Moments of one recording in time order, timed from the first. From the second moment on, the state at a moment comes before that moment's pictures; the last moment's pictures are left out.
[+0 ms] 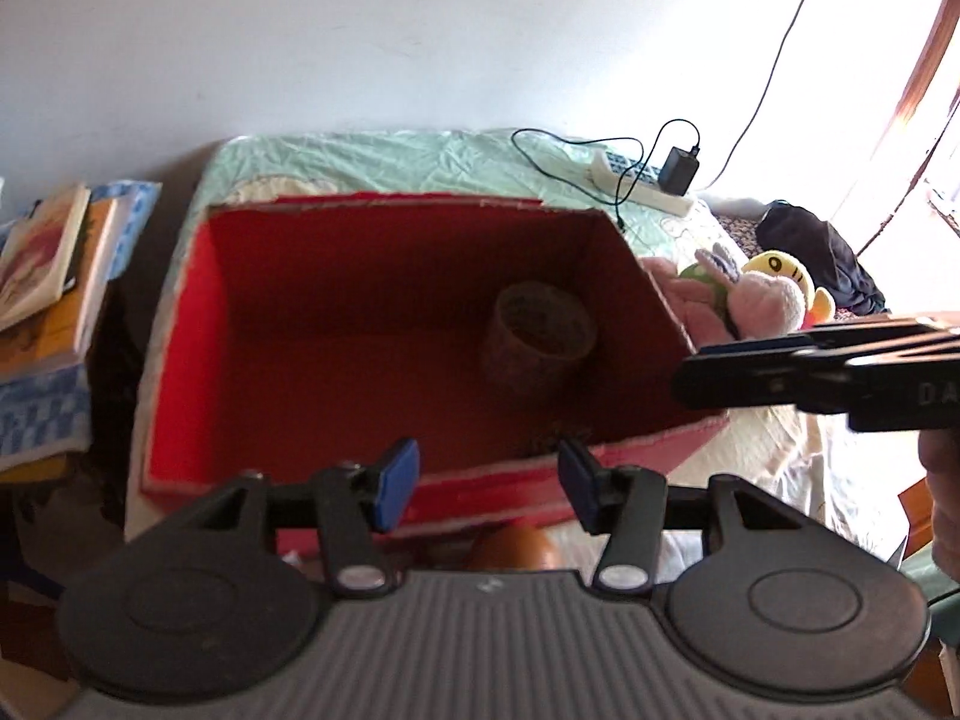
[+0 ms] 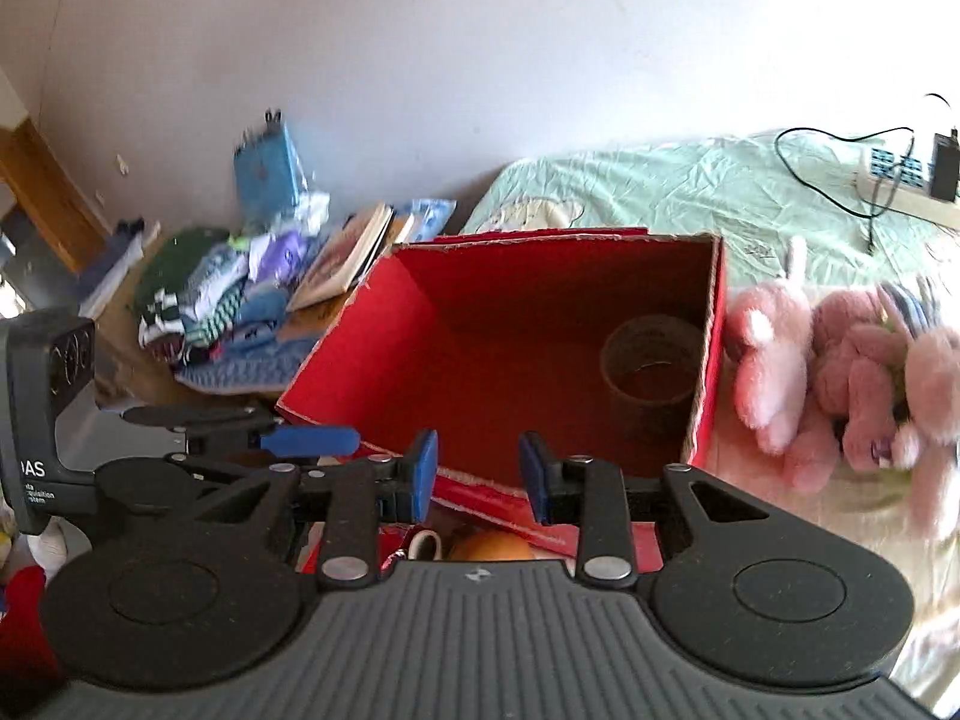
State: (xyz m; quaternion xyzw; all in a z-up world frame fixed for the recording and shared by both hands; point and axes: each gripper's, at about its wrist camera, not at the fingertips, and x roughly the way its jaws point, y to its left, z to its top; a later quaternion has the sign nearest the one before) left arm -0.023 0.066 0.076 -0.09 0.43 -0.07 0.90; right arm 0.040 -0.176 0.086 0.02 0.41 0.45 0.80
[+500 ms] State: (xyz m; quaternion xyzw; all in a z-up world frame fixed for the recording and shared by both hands) left arm -0.058 0.027 0.022 -0.05 0.49 -0.09 0.86; right arm 0.015 -0.178 -0.003 0.11 0.49 0.39 0.77
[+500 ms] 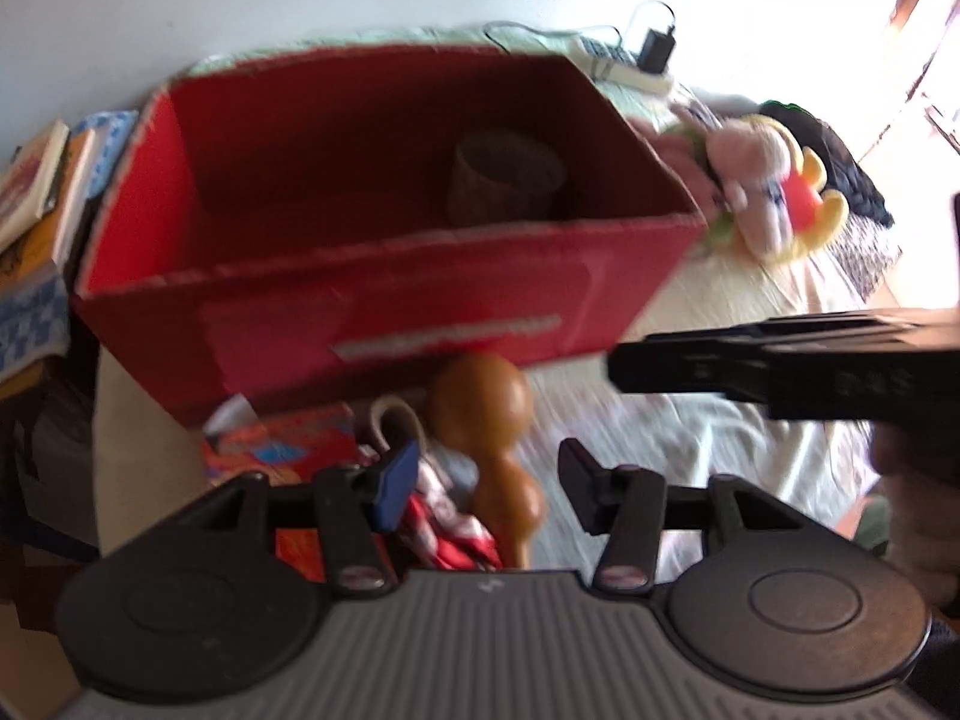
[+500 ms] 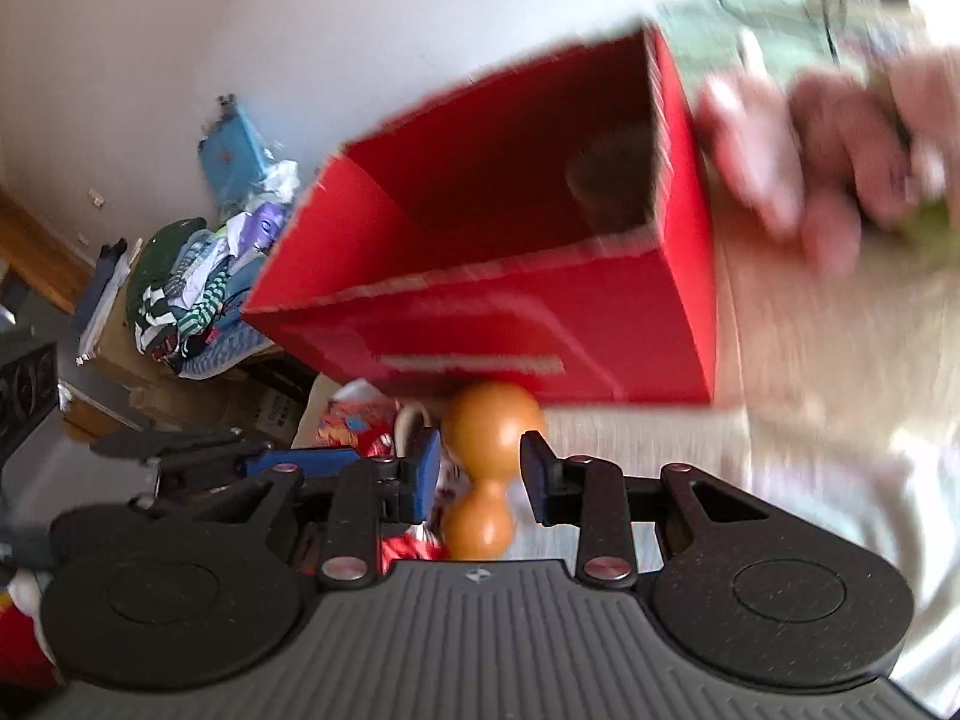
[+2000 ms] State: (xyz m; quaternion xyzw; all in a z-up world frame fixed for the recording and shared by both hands) left arm -0.039 -0.027 -0.020 -0.02 0.52 -0.21 0.83; right arm 0.010 -0.251 -0.039 0.24 0.55 0.36 0.71
